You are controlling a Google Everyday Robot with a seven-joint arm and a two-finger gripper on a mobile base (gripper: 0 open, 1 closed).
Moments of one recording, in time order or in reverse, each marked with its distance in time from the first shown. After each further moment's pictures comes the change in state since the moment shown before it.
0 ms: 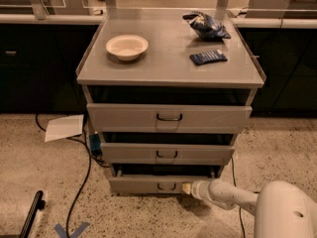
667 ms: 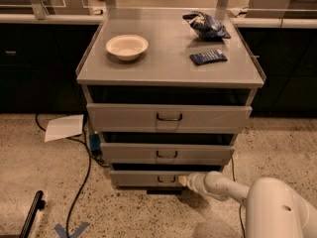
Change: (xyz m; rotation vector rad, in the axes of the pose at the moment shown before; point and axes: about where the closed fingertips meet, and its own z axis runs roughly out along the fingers) arm -0.040 0.005 0.023 -0.009 -0.039 -0.023
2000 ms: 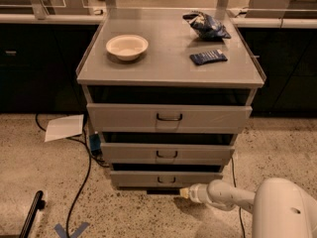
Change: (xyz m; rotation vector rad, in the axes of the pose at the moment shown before) arm 0.058 0.015 -0.027 -0.033 0.107 0.040
